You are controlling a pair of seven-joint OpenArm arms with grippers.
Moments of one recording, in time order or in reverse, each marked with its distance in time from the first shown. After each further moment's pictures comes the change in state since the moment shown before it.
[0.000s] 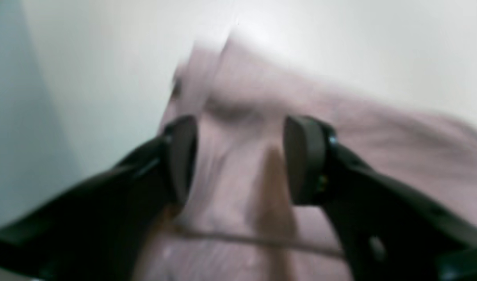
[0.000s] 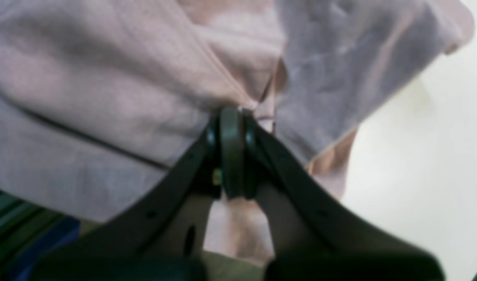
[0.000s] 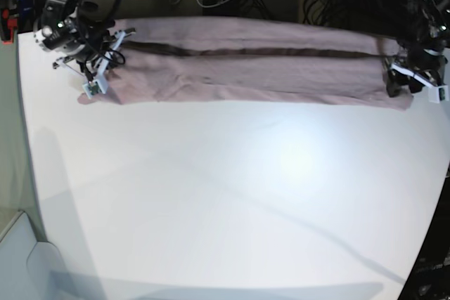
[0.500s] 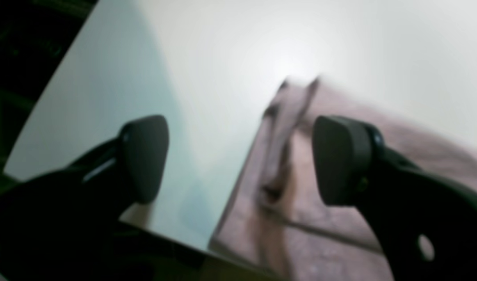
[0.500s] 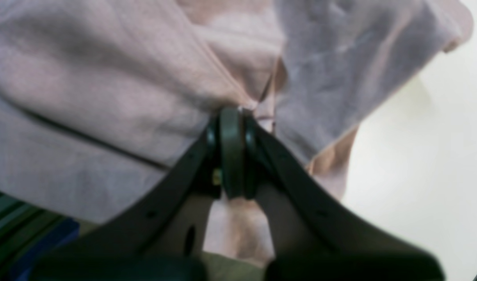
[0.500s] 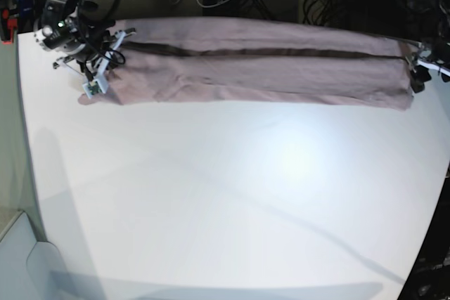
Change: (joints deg) left arm 0.3 -2.4 -7.9 -2.8 0.8 0.6 0.2; right arm -0.1 0.0 0.0 0.0 -0.1 0.0 0.5
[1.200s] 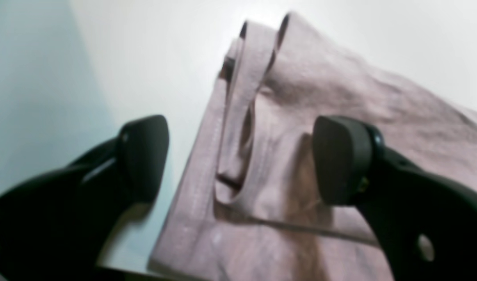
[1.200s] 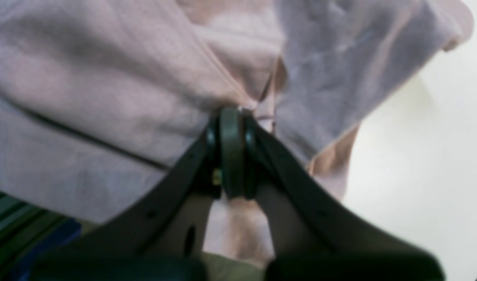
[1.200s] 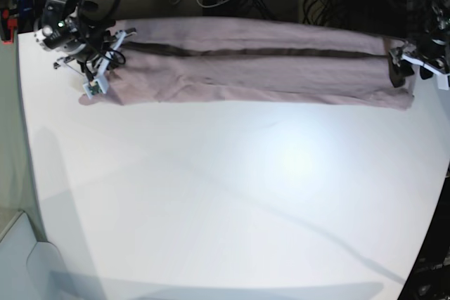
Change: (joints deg) left arm -1.1 -0.5 4.0 -10.1 -1.6 -5.6 -3.5; right arm 0.0 0.0 0.0 -0.1 0.2 0.0 0.2
